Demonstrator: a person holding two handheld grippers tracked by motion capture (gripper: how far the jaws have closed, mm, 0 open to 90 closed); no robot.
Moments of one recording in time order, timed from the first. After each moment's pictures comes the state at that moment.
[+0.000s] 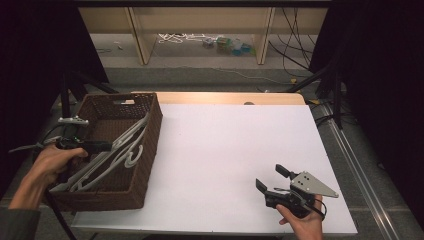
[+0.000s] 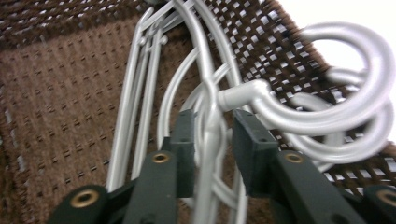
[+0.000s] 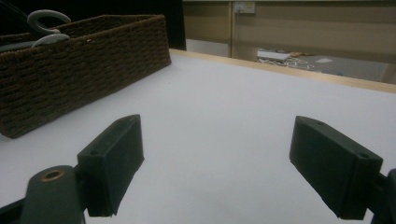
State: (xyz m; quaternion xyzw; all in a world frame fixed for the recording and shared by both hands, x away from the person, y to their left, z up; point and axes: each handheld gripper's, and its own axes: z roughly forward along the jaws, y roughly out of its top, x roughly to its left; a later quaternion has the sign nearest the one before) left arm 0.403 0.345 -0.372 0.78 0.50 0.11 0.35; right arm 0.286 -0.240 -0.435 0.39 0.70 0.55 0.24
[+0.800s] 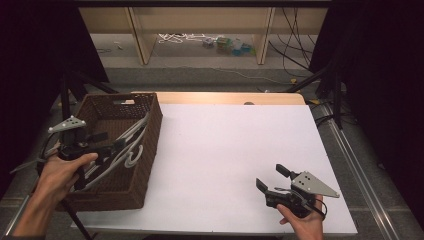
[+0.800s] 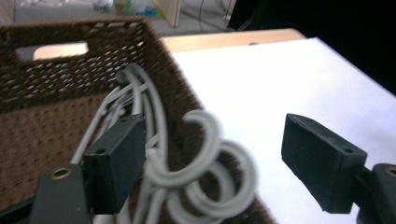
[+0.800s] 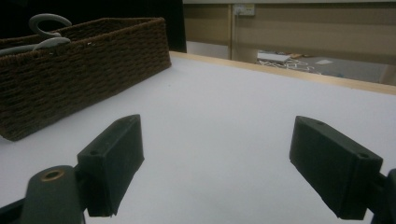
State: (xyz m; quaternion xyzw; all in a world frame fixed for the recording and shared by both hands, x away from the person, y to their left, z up) left arm 0.354 0.290 -0.340 0.70 0.49 0.17 0.49; right arm 0.287 -0.242 -0.435 0.38 0.70 0.55 0.24
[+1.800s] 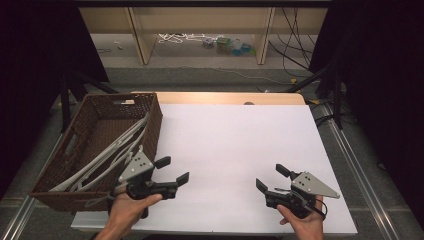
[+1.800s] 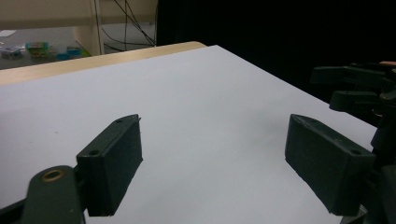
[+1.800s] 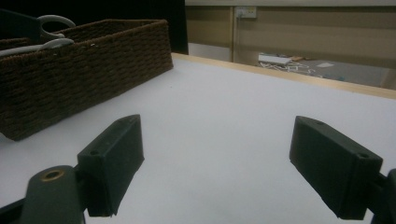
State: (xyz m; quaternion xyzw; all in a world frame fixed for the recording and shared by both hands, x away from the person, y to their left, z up) left arm 0.296 0.145 -0.395 0.72 0.37 0.15 0.57; right arm 0.287 -0.243 -0.433 0.37 0.71 0.55 0.26
